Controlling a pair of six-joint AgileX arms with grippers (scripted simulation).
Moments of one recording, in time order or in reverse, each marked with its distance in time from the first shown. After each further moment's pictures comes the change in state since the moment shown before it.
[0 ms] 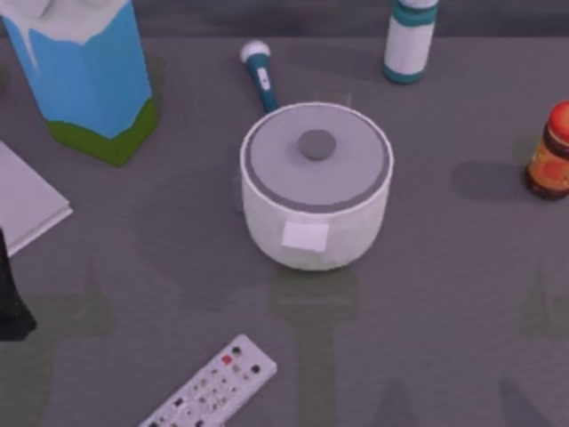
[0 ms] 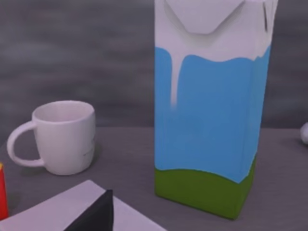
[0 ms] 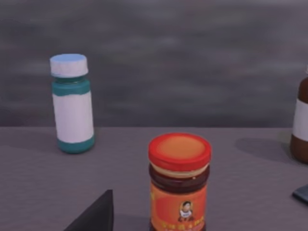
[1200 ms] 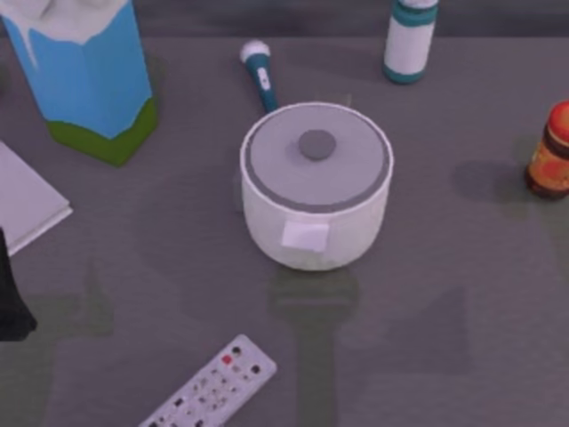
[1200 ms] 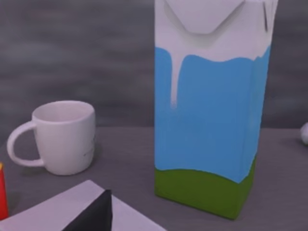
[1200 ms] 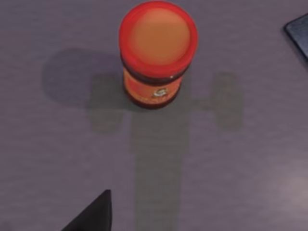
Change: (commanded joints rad) left arm 0.000 0.000 0.000 0.000 0.000 0.000; right arm -0.039 1.265 1.225 -0.870 0.030 -0.067
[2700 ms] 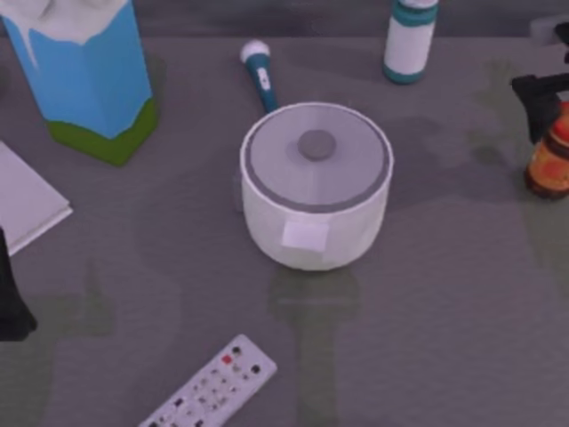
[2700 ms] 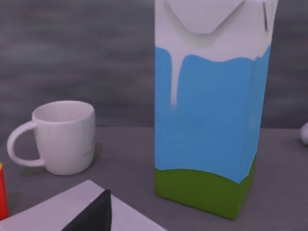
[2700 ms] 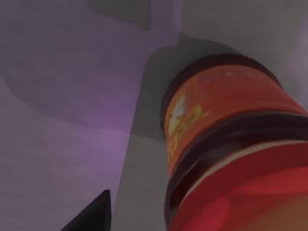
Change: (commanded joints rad) left arm 0.000 0.000 0.000 0.000 0.000 0.000; right arm 0.047 1.163 1.038 -0.531 -0.020 -0.143
